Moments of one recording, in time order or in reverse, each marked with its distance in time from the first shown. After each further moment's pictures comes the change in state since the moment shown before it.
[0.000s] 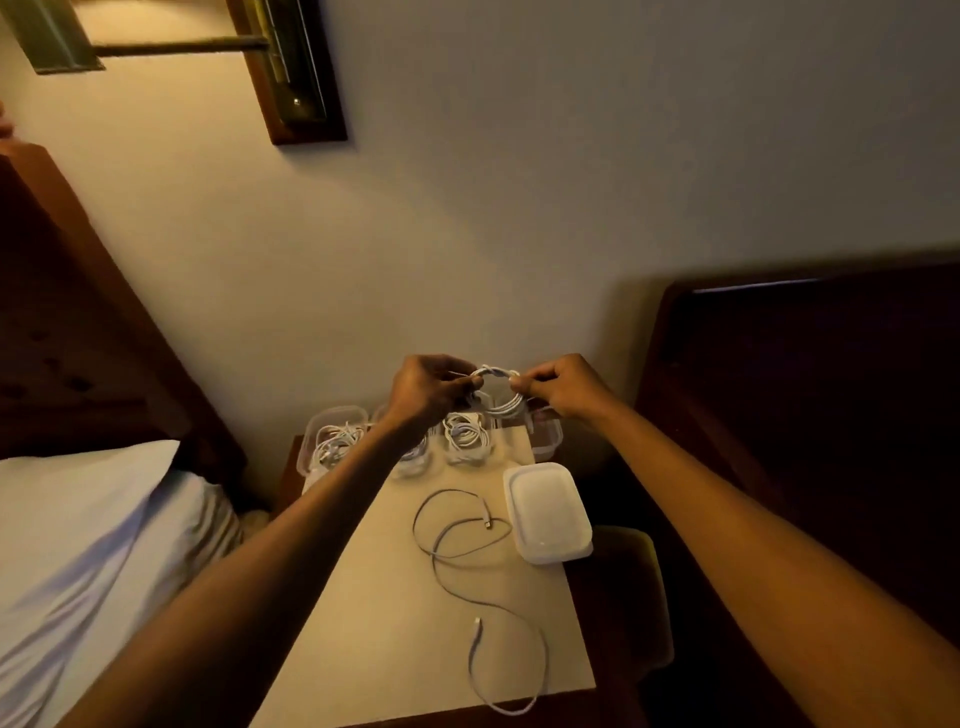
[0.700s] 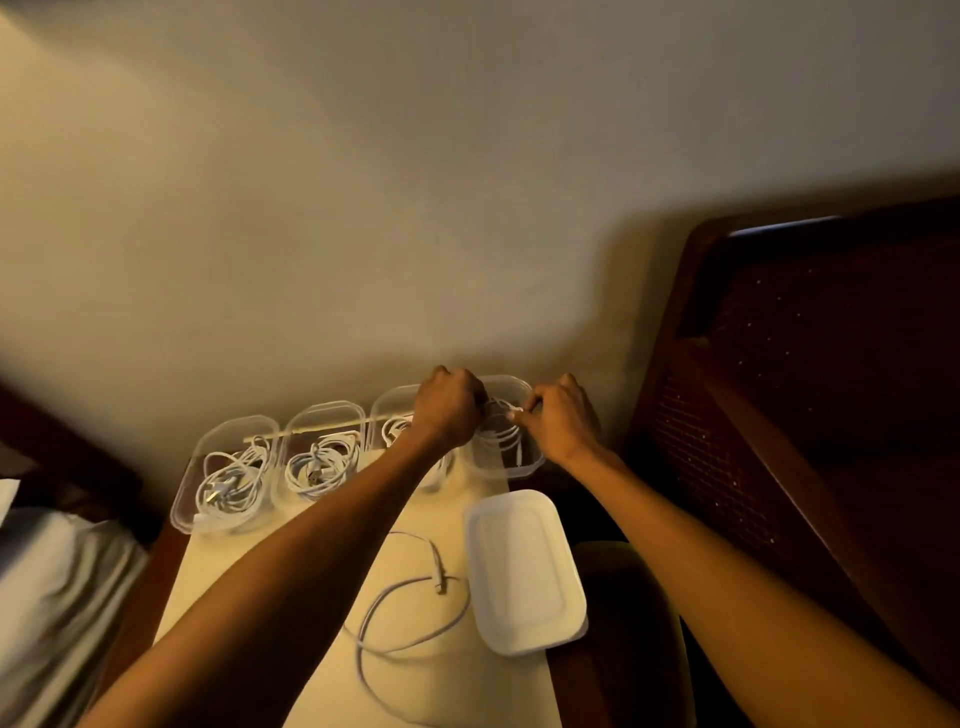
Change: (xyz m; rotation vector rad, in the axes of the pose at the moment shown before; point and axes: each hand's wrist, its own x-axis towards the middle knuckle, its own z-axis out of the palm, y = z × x) left_hand 0.170 -0.138 0.115 1.043 -0.071 0.199; right_hand 0.116 0.160 0.019 -0.462 0.242 0.079
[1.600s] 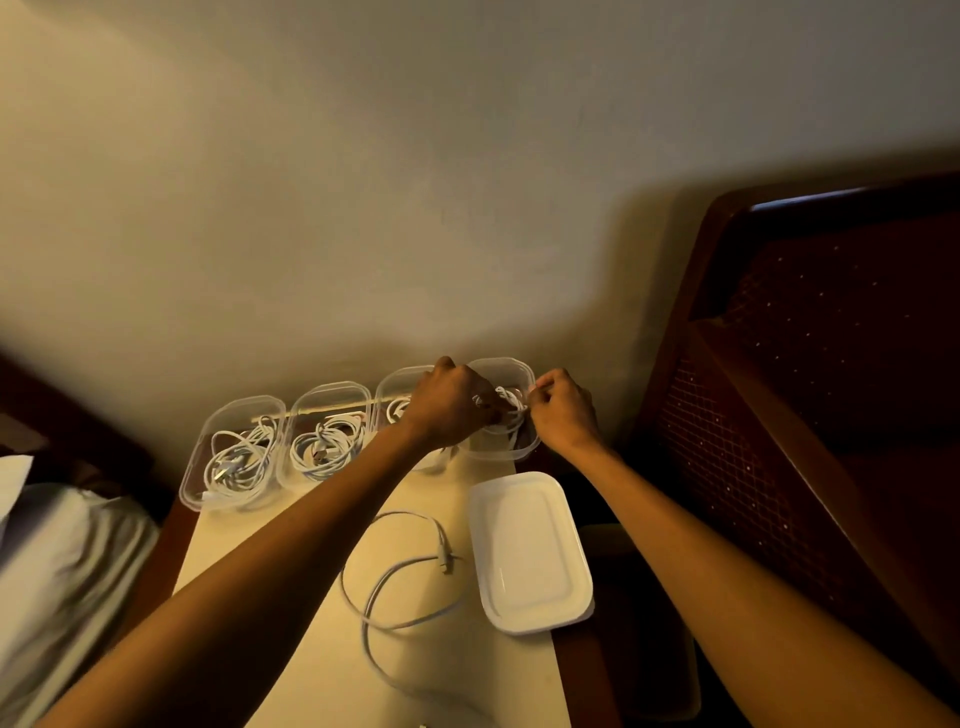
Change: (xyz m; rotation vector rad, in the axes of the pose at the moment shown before) left_hand -0.024 -0.012 -0.007 -0.010 -0.078 0.135; right_hand -0.001 0.005 0.023 0.288 0.018 0.120
